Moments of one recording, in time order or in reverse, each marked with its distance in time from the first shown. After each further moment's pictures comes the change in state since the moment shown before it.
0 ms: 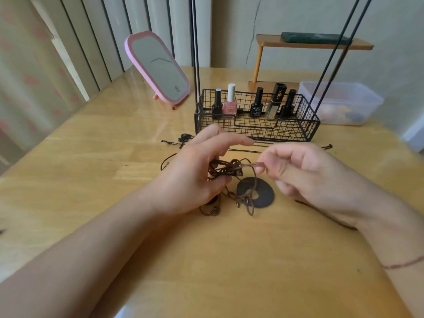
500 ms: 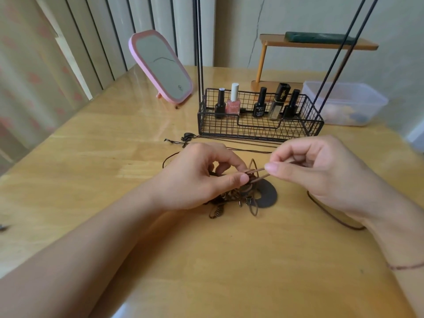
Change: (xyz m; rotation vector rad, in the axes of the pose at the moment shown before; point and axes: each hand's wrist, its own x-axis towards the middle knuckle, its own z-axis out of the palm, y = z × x) left_hand 0.001 0.002 -0.003 -0.082 -0.110 -0.146; right_hand 0.001 0.002 -0.008 -0.046 0.076 -0.167
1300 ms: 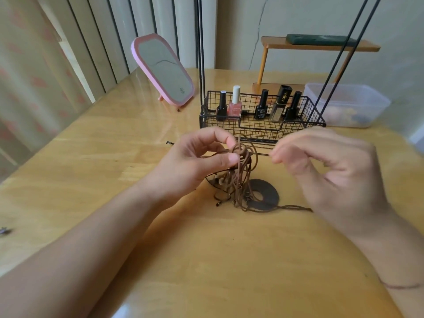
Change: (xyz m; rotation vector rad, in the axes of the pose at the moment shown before) left_hand 0.004 -0.007 -0.003 -0.703 0.099 -0.047; right_hand -0.007 0.003 0.011 -0.456 0.308 -0.564
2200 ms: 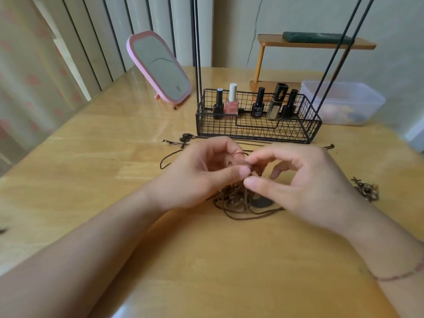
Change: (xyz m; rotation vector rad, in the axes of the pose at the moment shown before) left_hand -0.002 -0.002 0.011 0.138 -0.123 -0.023; right_hand 0.000 -0.001 0.010 0.172 -0.216 0.354
